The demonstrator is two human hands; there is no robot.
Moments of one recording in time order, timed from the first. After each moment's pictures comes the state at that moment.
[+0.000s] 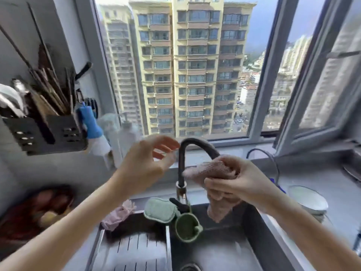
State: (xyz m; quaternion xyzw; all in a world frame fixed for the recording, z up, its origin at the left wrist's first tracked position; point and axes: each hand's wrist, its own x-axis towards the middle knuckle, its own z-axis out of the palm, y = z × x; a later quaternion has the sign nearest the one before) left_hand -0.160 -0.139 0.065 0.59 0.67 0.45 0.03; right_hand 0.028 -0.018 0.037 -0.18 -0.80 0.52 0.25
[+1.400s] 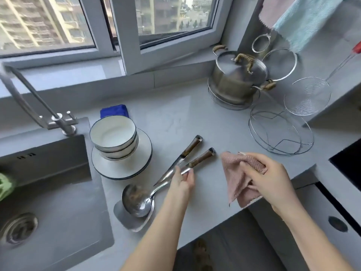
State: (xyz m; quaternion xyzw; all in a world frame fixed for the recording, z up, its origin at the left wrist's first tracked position) left_hand 0.380 0.259 -0.263 -0.39 0.35 0.61 0.60; right_hand 0.562 0.254 -0.149 -0.62 -0.62 0.38 0.30
